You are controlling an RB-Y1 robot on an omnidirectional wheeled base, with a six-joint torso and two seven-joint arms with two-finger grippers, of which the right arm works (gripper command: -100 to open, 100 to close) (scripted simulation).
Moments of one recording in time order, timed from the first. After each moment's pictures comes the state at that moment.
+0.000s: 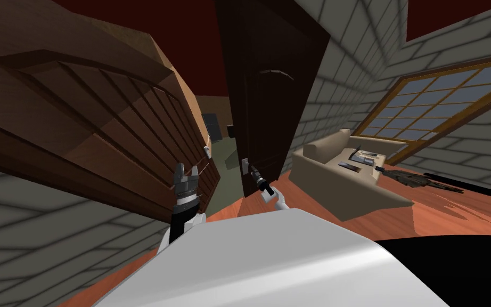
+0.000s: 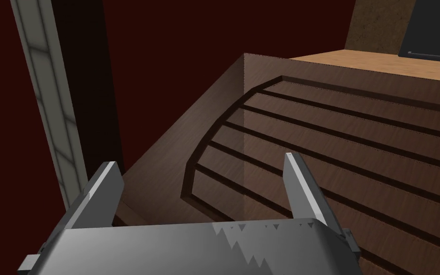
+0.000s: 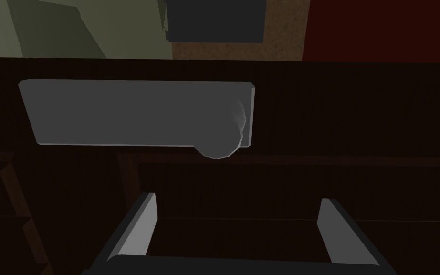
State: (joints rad) arm -0.10 -0.12 0.31 -1.22 -0.01 -0.32 -0.13
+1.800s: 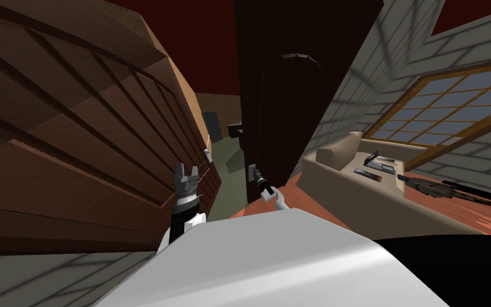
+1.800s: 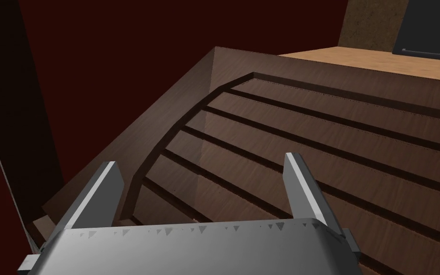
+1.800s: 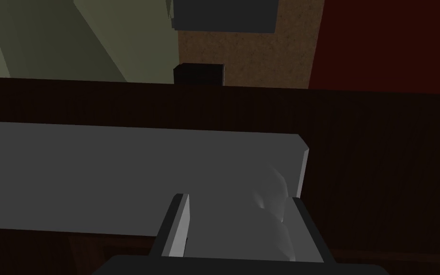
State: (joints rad) arm -0.12 -0.09 0.26 -1.15 -0.01 -0.34 -0.10
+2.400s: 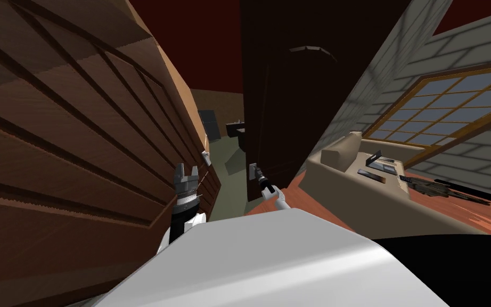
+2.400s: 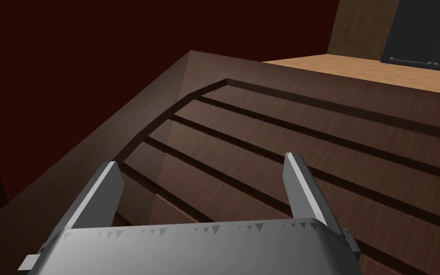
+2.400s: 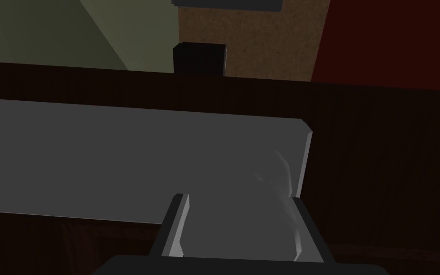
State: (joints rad) arm -0.13 -0.09 0.21 -1.16 -0.01 -0.33 -0.08
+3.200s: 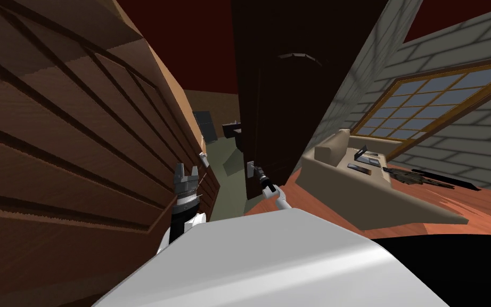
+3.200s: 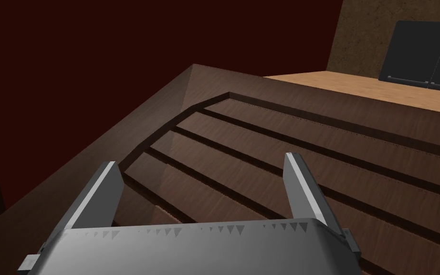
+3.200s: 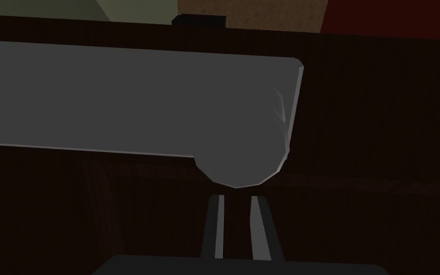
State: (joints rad) arm -0.13 -0.09 0.17 -1.15 -0.01 -0.32 -0.06
